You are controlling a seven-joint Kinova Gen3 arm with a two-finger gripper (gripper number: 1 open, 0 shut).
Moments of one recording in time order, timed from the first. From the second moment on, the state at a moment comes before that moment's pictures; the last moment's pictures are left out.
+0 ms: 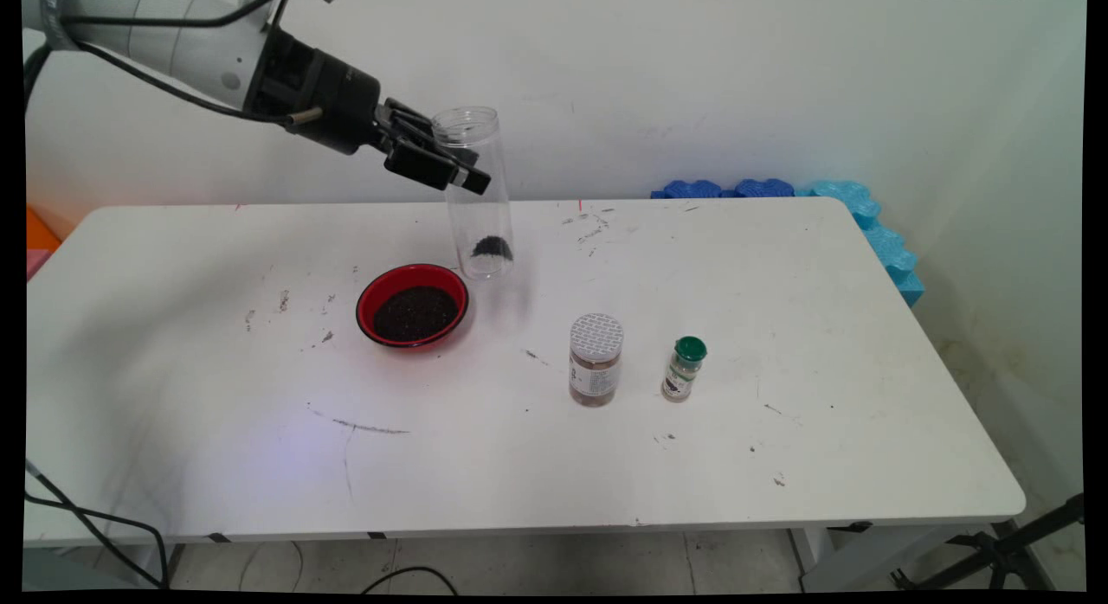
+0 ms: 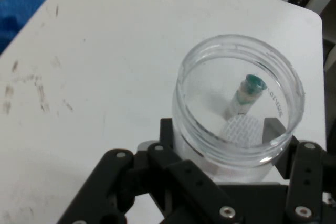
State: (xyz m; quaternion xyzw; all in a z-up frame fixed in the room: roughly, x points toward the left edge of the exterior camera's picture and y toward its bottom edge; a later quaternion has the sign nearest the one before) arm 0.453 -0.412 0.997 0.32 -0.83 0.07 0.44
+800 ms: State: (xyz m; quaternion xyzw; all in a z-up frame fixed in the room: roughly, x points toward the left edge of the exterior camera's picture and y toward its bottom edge) arm 0.433 -0.407 0.986 0.24 -0.85 0.12 0.45
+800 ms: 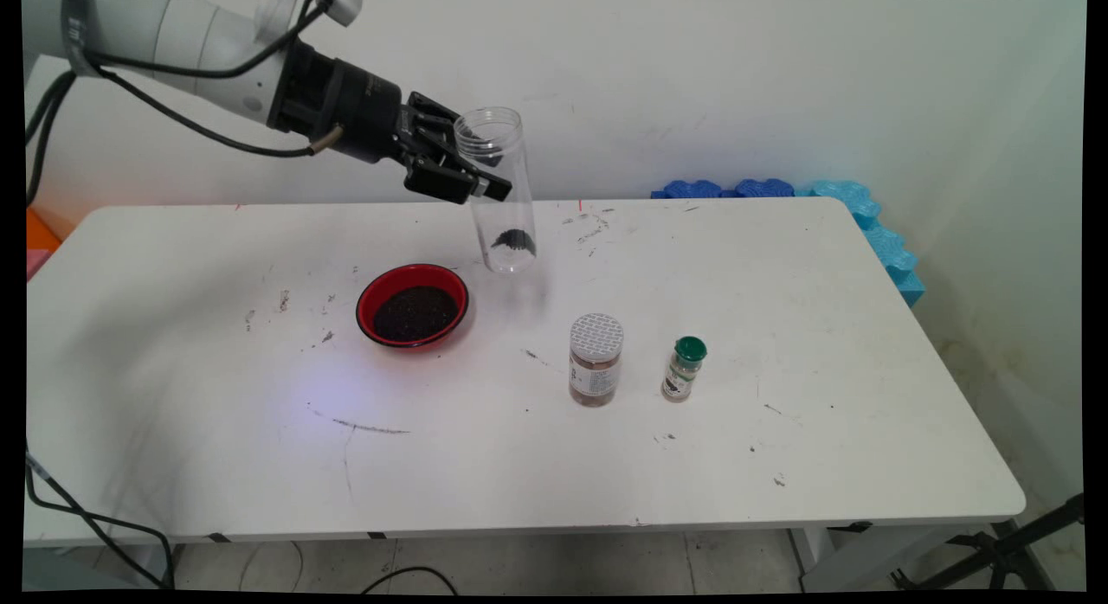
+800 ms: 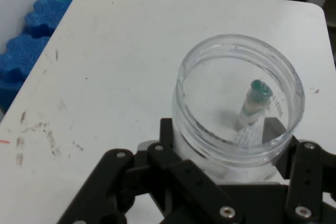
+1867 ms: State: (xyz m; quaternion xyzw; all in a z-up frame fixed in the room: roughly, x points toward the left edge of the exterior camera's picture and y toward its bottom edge) arm 0.425 -0.404 0.911 0.25 -0.85 0.13 0.45
